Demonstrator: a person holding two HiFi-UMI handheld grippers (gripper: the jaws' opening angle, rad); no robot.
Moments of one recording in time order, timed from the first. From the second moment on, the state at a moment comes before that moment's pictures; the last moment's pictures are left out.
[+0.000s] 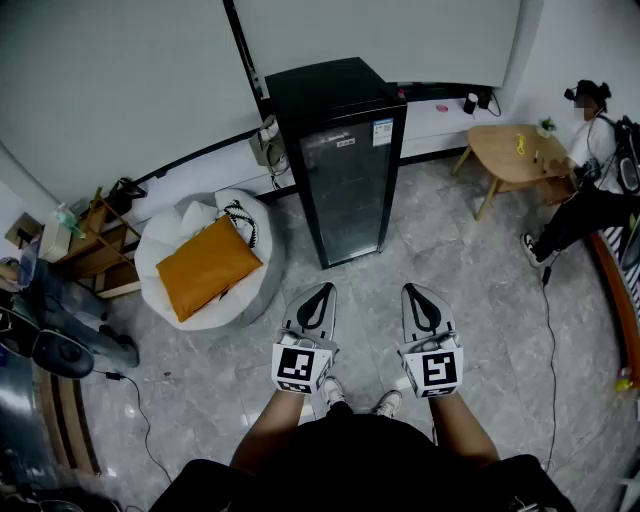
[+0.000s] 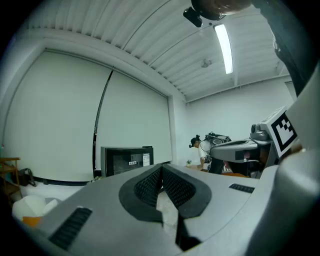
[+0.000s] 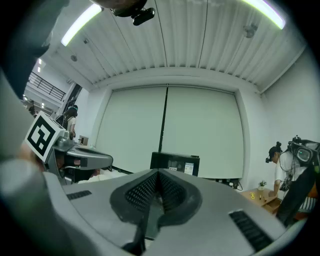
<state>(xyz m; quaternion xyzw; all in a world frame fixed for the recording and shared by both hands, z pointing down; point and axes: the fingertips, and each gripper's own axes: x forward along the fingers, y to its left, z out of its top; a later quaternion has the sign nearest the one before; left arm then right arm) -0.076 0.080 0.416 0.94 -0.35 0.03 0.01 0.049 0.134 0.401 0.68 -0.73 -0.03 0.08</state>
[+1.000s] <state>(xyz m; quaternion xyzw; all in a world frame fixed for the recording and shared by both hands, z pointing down) -0.131 0.037 0.436 0.94 -0.33 0.04 0.02 -0.013 0.087 0.413 0.68 -0.73 -0.02 0.07</state>
